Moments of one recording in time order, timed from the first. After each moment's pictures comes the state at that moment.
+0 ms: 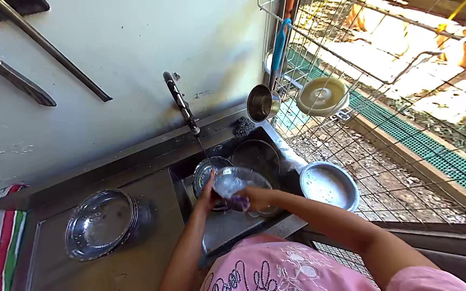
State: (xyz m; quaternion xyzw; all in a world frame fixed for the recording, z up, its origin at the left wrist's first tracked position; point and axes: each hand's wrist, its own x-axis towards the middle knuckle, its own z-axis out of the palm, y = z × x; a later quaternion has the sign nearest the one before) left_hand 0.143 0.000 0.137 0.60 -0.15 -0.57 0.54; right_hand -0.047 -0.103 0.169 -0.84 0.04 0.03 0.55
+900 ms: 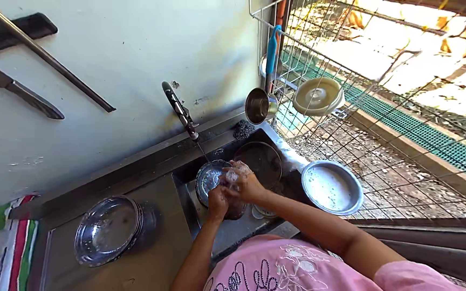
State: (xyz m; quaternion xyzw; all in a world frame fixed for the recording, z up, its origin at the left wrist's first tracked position) left_hand 0.097 0.022 0.174 0.71 -0.50 -0.15 0.47; right_hand -0.012 -0.093 0.189 -0.89 0.18 -0.27 0.33
